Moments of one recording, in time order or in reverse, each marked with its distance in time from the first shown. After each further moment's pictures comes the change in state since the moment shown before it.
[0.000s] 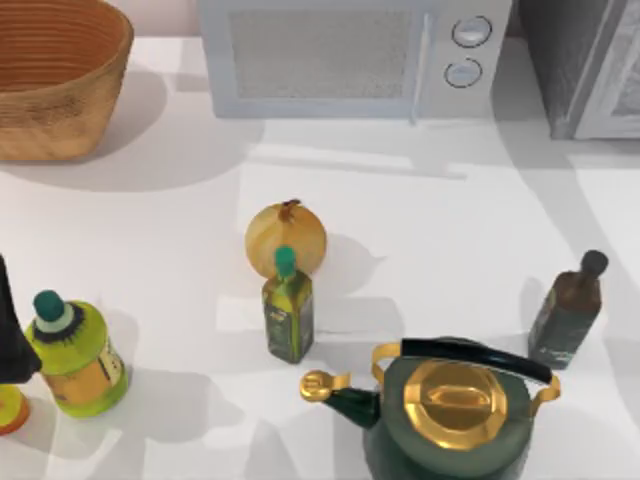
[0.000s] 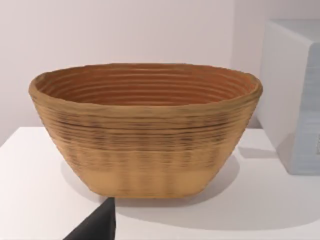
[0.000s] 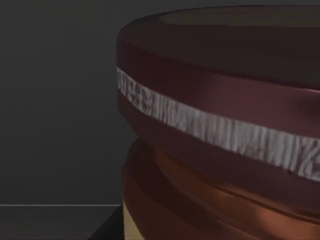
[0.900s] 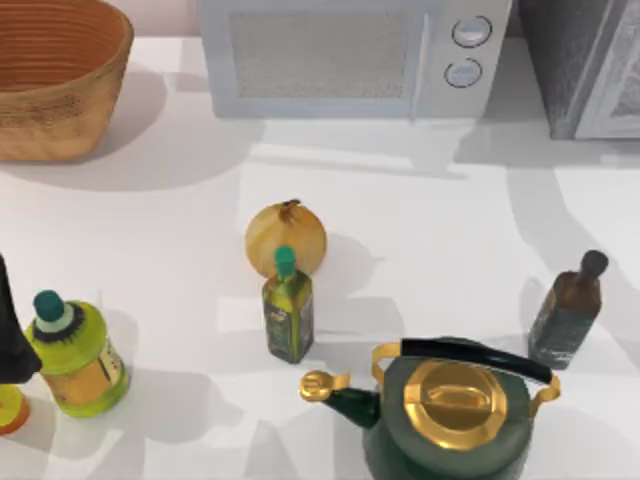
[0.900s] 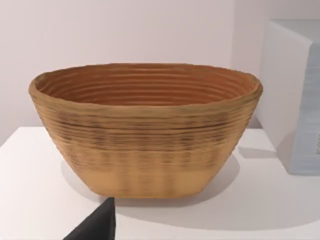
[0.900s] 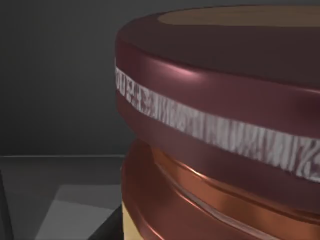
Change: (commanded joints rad) left arm 0.000 0.000 0.000 0.000 0.000 0.000; right arm 0.290 -0.342 0.026 -0.373 0.283 0.000
